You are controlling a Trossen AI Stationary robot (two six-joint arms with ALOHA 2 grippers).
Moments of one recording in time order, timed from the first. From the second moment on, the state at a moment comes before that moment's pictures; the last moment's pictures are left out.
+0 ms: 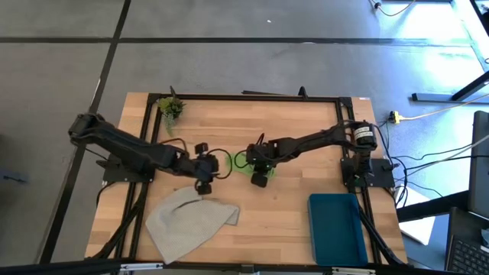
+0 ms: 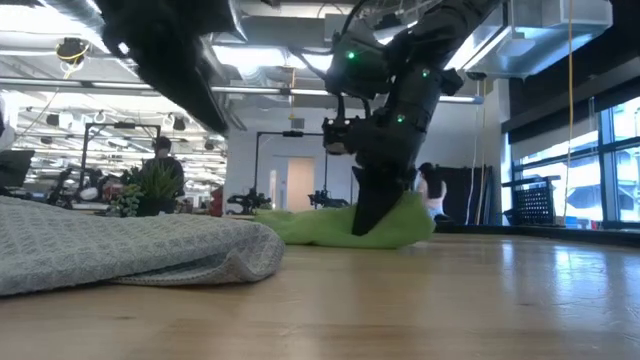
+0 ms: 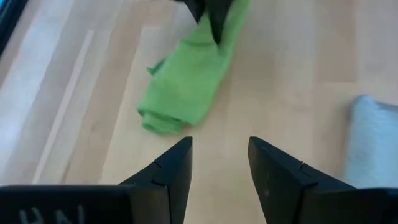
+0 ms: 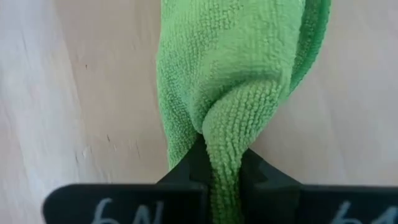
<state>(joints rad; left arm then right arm) -0.27 1.31 0.84 -0.48 -0.38 -0.28 -0.02 1.94 1.20 -0.42 -0.02 0.28</state>
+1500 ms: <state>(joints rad) -0.51 1.21 0.84 -0.54 -0.54 -0.41 0.97 1.54 1.20 -1.31 0.25 2.06</state>
